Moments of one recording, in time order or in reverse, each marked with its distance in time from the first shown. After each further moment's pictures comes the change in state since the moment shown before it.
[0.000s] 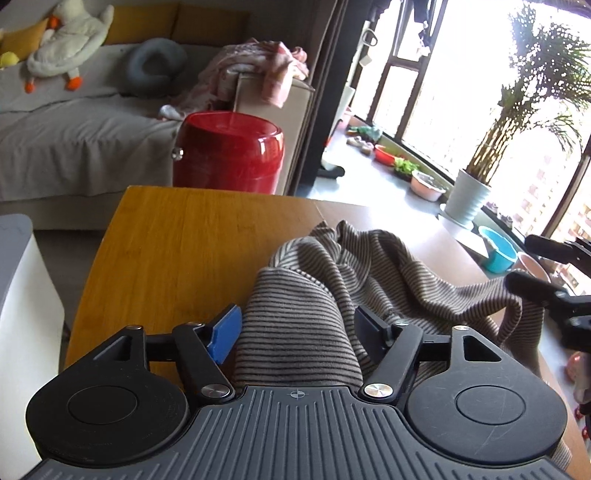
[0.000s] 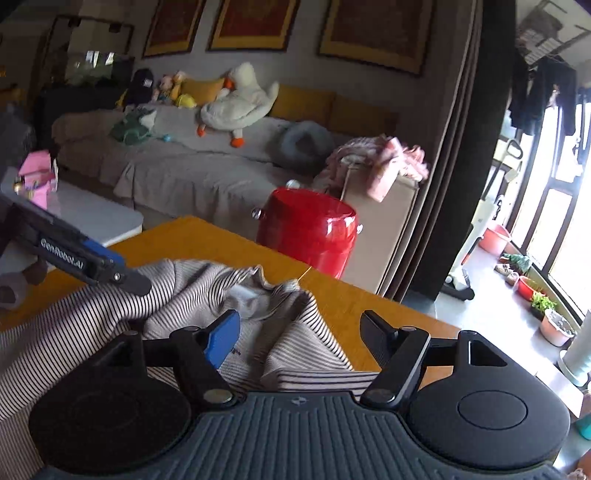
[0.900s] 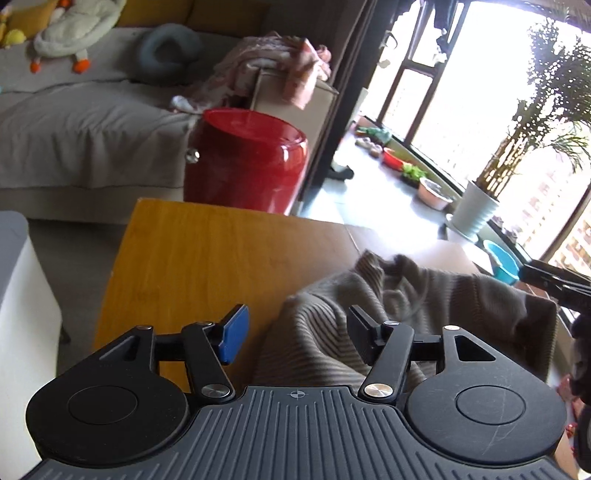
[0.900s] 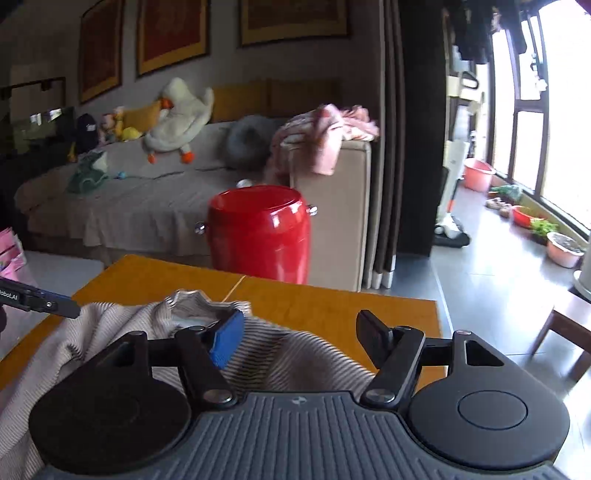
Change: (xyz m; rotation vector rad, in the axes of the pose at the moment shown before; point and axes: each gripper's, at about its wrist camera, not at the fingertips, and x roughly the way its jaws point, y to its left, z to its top) left arm 0.025 0.041 0.038 -0.075 0.030 -0.042; right arm 0.029 -0.098 -0.009 0.242 0.009 0.003
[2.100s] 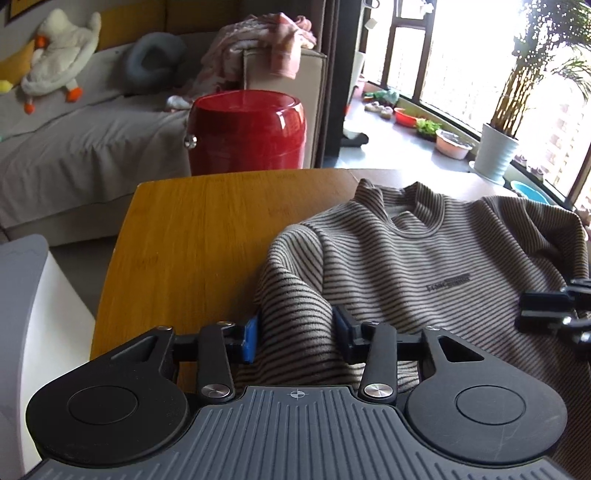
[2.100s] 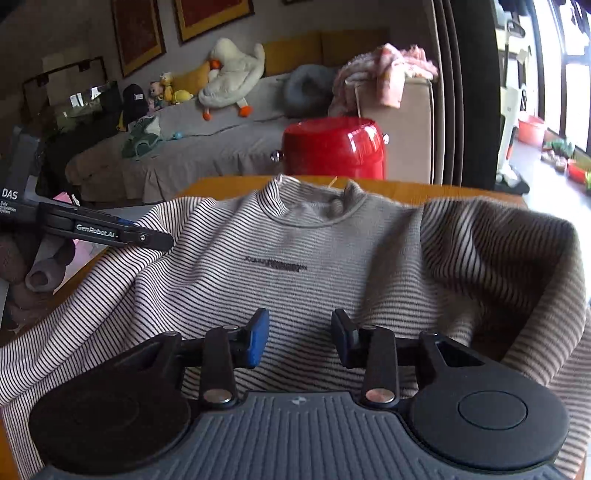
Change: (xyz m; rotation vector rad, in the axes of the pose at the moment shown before) left arm 0.012 -0.034 -0.034 0.198 0.042 0.168; right arm -0.009 0.053 -0.063 0.061 0.083 0.201
